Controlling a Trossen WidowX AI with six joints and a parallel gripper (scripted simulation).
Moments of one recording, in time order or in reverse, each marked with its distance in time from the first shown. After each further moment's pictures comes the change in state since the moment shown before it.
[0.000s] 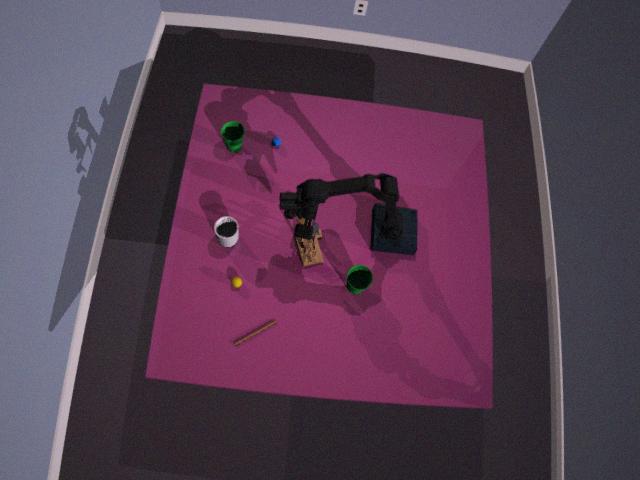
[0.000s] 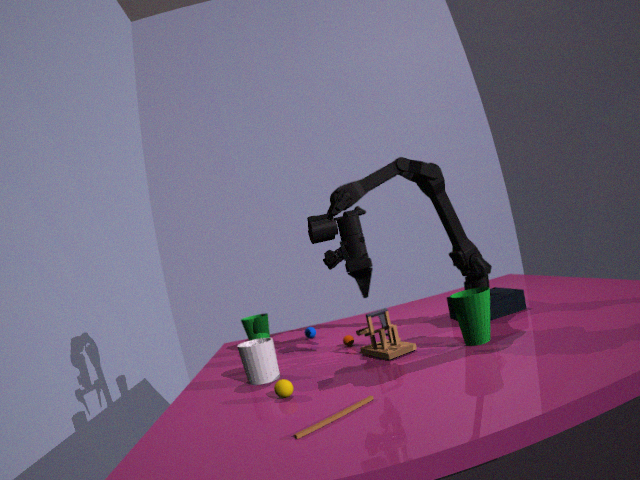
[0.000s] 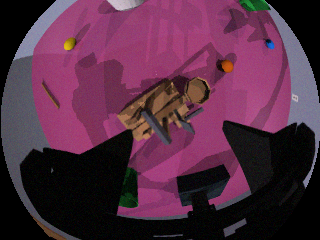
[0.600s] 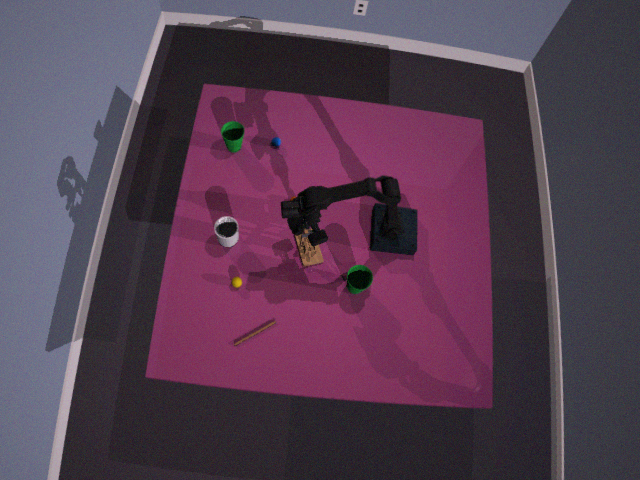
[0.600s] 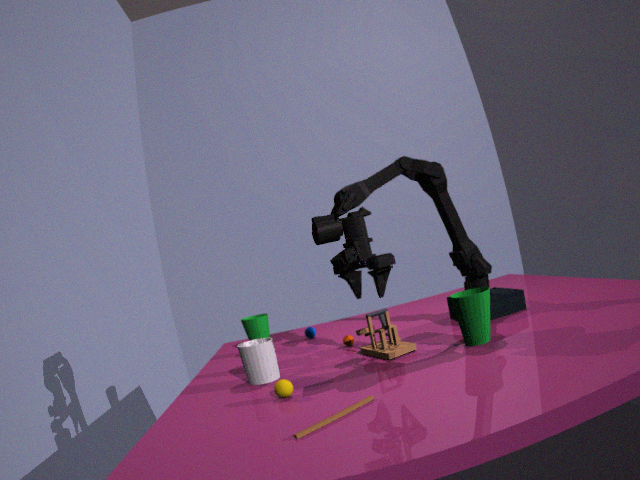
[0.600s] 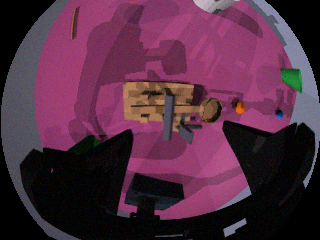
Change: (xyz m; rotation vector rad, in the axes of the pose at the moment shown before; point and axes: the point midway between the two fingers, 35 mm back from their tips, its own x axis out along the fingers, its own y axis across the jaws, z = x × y) arm 0.006 0.021 -0.010 -0.622 -0.003 0.000
